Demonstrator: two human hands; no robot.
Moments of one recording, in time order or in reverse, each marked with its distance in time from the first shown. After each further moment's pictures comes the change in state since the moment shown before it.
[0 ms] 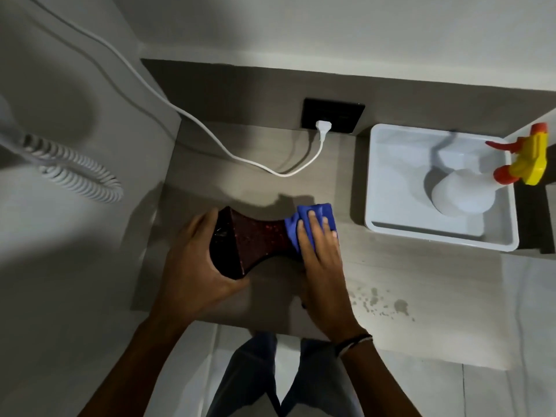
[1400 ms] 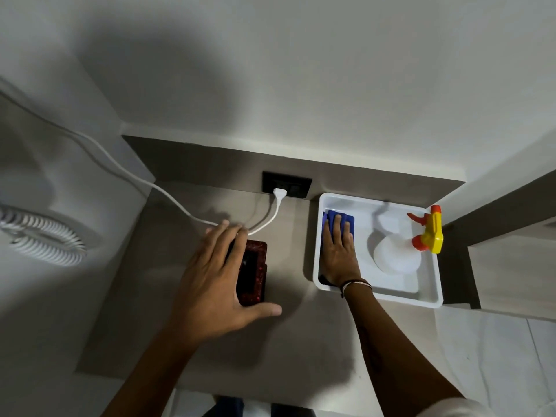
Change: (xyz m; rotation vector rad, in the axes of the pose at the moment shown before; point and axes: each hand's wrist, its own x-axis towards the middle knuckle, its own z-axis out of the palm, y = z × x) left_hand 0.050 0.093 0.025 0.334 0.055 0.412; right_hand 0.141 0.160 -0.075 -0.475 -0.215 0.179
